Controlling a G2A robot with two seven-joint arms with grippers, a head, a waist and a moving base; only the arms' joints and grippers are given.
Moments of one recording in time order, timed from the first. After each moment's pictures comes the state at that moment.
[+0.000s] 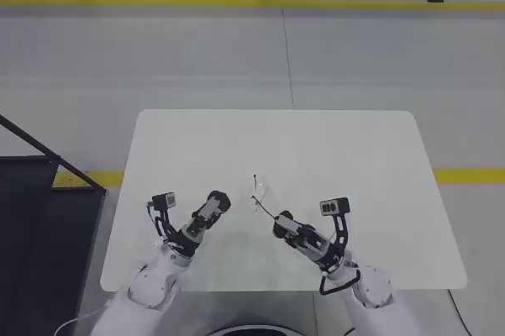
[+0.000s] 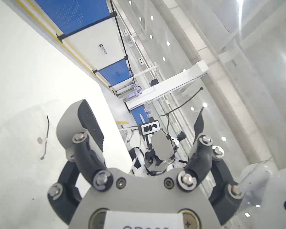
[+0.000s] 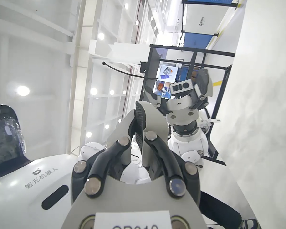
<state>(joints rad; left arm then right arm) 1.48 -1.22 -1.26 -1.60 -0.18 -0.70 -0.28 -1.40 -1.27 1.19 -1.58 0.58 -0.56 0.86</state>
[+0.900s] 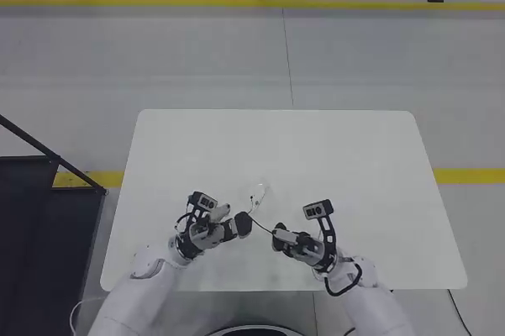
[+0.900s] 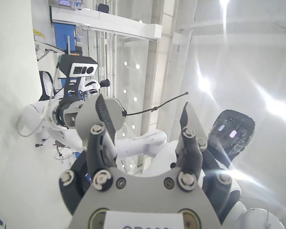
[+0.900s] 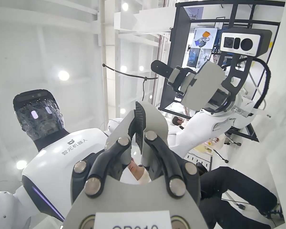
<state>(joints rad) 1.32 -1.22 -1.20 -1.40 -0.95 -0.42 -1.13 -1.25 -1.29 1.10 -1.30 0.91 -0.58 1.24</state>
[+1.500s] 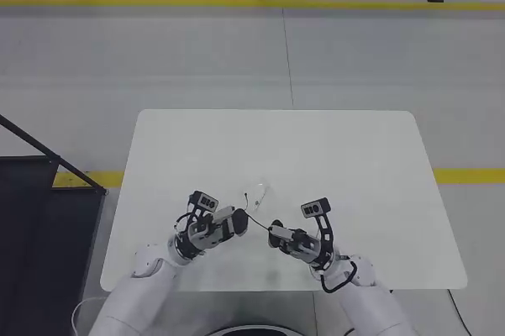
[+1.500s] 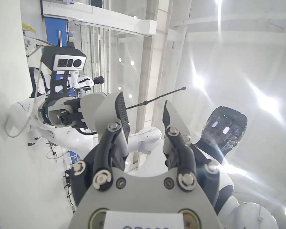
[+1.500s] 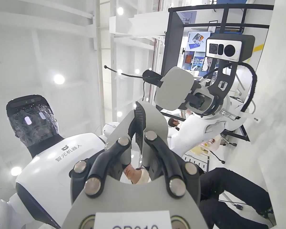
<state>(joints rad) 1.32 -1.22 -1.21 -1.39 -0.99 -0.40 -1.17 -1.24 -1.30 1.09 -1.29 0.86 -0.58 1.18</state>
